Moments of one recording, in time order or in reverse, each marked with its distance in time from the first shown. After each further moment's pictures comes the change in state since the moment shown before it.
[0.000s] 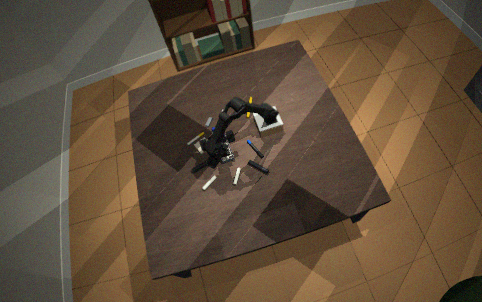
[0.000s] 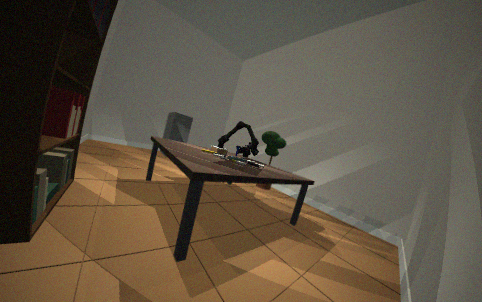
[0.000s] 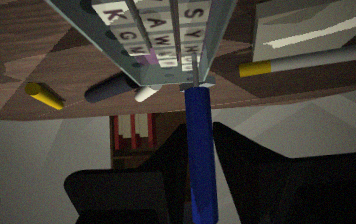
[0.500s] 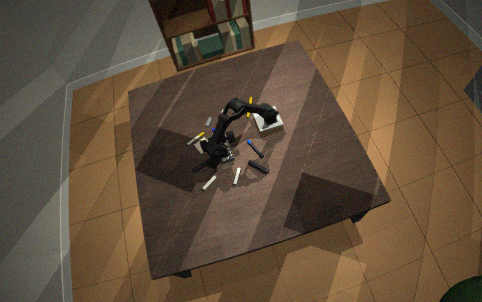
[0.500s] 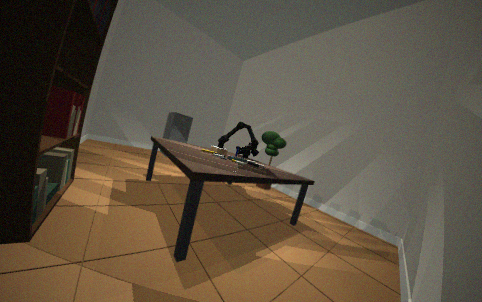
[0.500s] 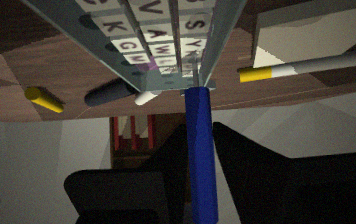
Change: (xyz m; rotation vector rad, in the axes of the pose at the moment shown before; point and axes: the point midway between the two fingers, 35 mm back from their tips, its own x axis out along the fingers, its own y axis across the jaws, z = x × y) arm 0.003 0.000 0.006 -0.001 0.001 0.000
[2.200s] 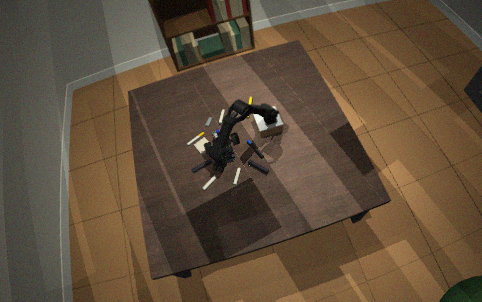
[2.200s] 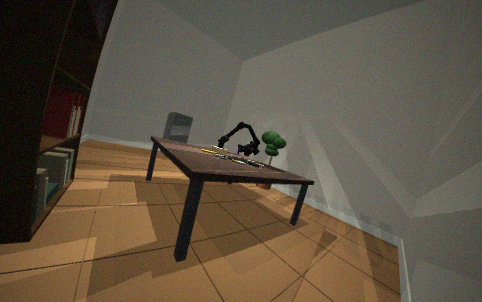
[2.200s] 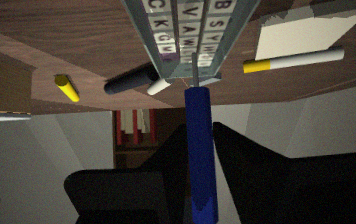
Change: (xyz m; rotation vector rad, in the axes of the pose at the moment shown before) arm -0.041 0.018 -0.001 -0.013 0.006 0.000
